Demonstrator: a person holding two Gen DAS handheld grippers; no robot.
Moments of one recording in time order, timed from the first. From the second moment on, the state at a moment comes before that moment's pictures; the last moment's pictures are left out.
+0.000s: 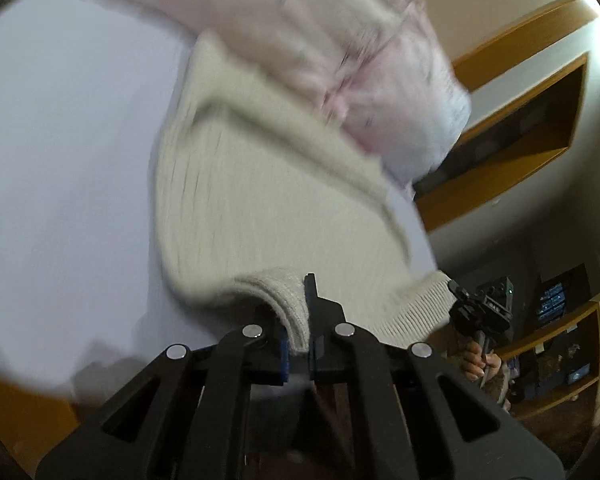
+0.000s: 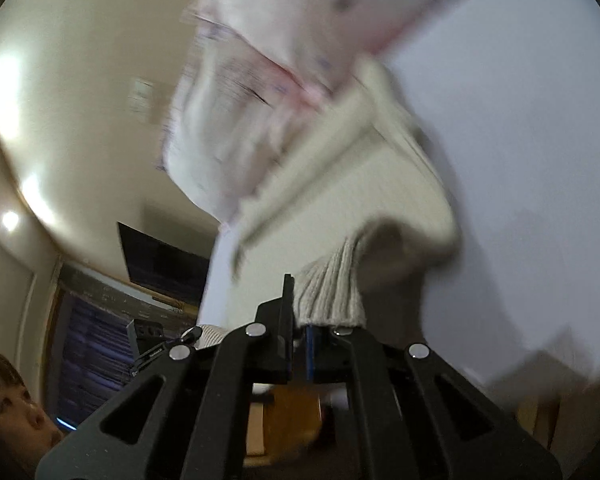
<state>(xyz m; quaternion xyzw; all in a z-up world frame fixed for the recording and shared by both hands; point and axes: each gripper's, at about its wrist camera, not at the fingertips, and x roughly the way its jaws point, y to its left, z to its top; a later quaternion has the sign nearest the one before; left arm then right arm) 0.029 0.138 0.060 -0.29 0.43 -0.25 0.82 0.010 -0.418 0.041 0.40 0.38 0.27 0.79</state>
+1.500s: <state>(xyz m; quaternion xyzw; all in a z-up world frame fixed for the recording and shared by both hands) 0.240 0.162 0.014 -0.24 0.50 -0.12 0.82 0.223 -0.361 0.009 0.28 0.33 0.07 0.90</state>
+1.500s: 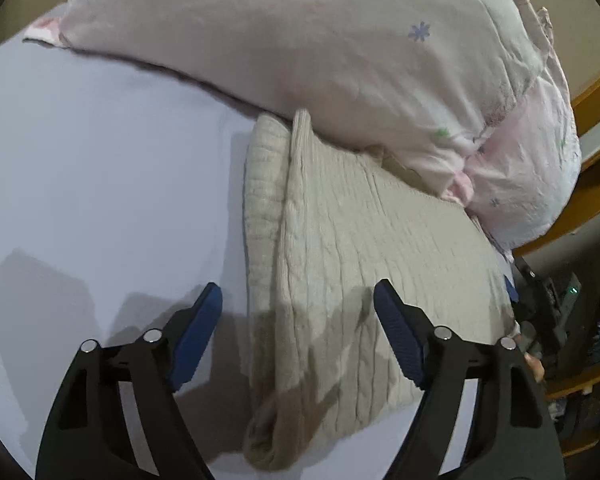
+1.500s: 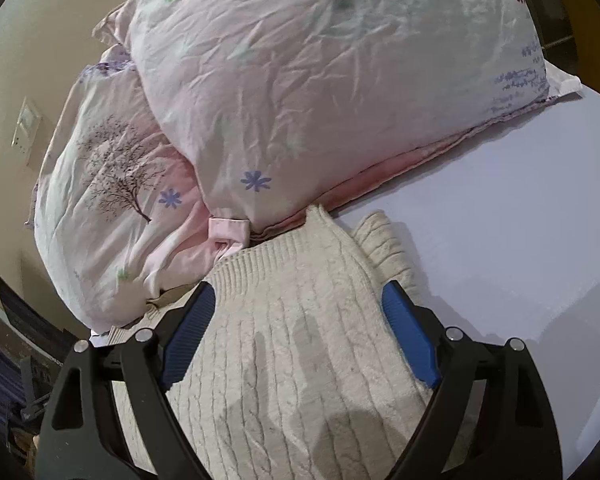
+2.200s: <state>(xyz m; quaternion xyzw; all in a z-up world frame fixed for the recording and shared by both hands) 0.285 -0.113 0.102 -0.23 0.46 -0.34 0.79 0.208 -0.413 0.033 0.32 0.27 0.07 0.91</state>
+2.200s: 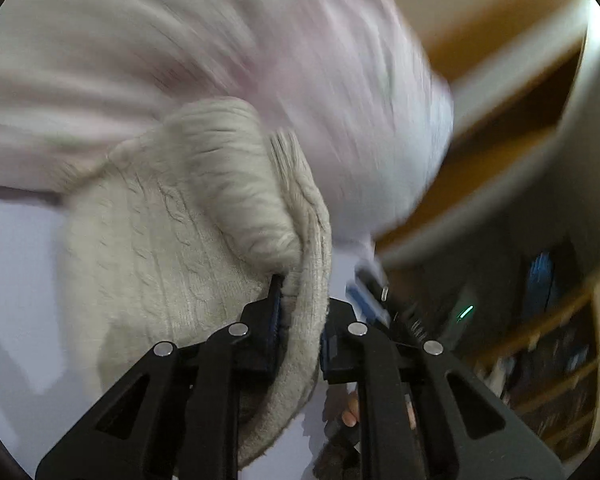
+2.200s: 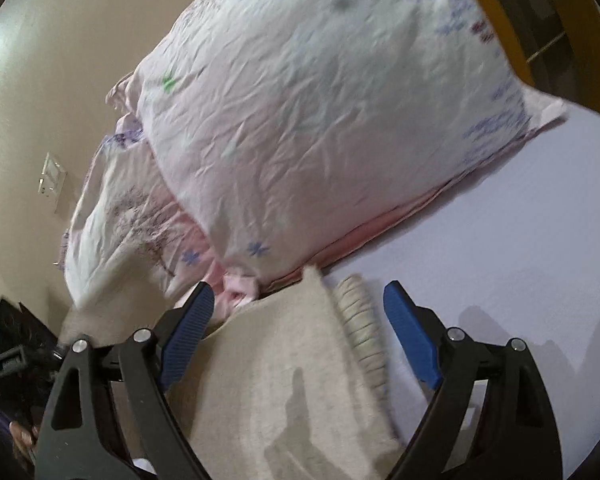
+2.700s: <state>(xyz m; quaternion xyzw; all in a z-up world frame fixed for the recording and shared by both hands) 0.288 -0.044 0.064 -0.19 0.46 -0.20 0.85 0.259 -0.415 0.001 0.34 0.45 0.15 0.81</state>
